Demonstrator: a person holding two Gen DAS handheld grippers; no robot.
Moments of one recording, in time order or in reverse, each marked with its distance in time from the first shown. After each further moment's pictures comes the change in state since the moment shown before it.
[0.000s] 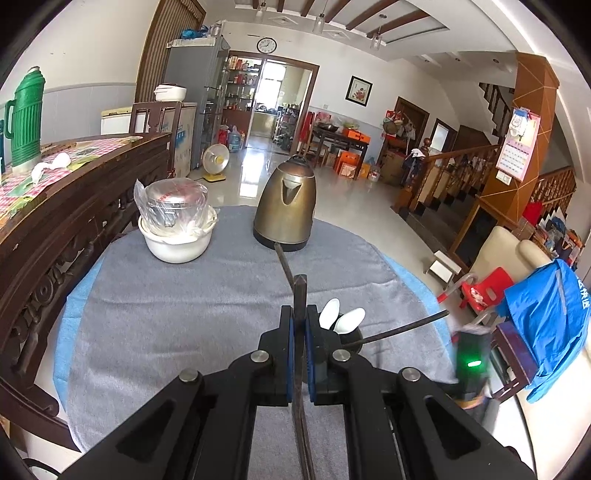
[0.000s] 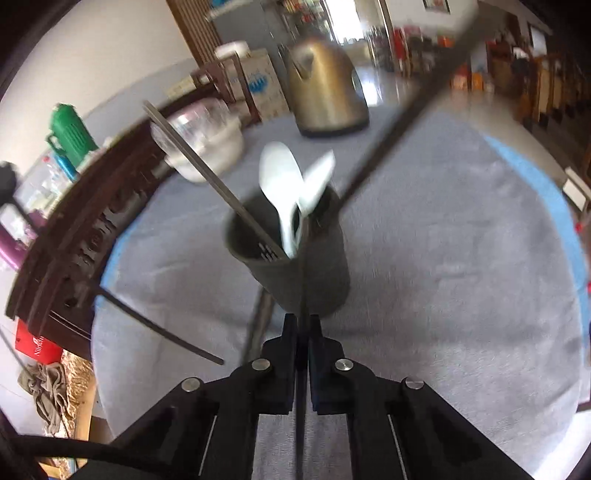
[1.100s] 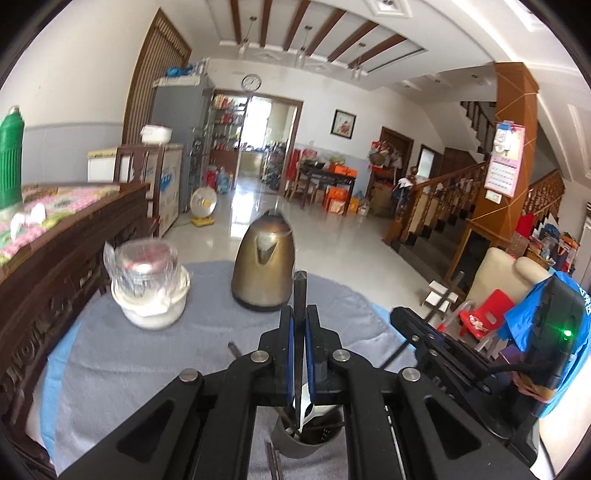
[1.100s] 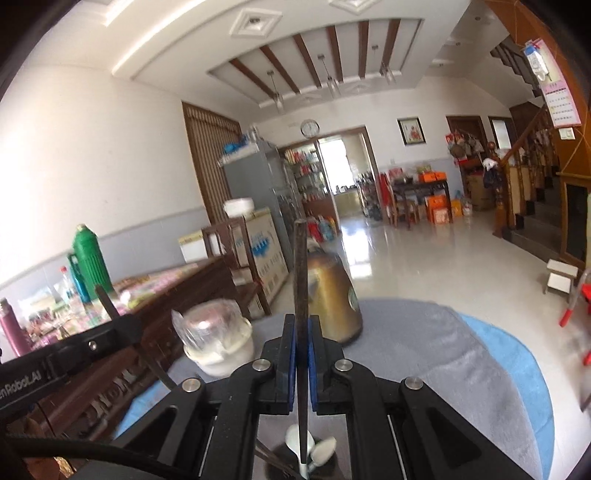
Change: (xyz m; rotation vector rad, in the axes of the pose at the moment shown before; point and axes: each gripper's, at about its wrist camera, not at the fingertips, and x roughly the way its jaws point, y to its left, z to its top) left arm 0.036 -0.037 0.046 0.045 -0.146 -0.007; right arm -0.077 0.017 0.093 -0.004 -0.556 -0.065
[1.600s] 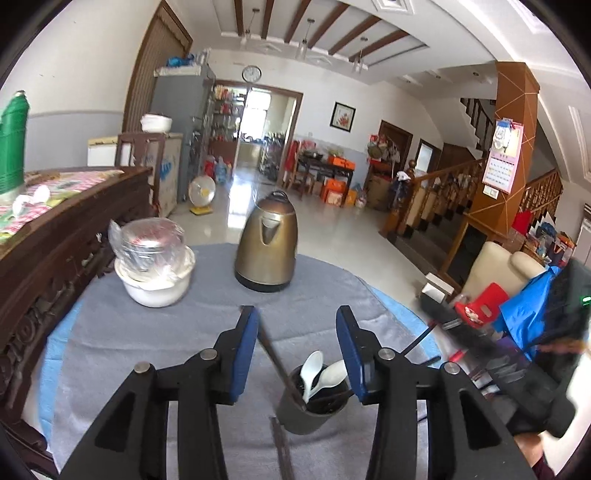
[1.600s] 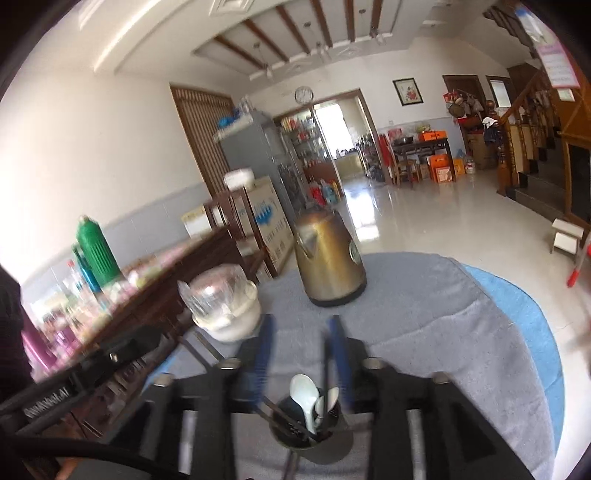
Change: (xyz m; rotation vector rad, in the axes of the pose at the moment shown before) left arm -0.033 0.014 -0.028 -0.004 0.009 -0.011; right arm -0.040 -0.025 -0.015 0.131 0.040 0.079
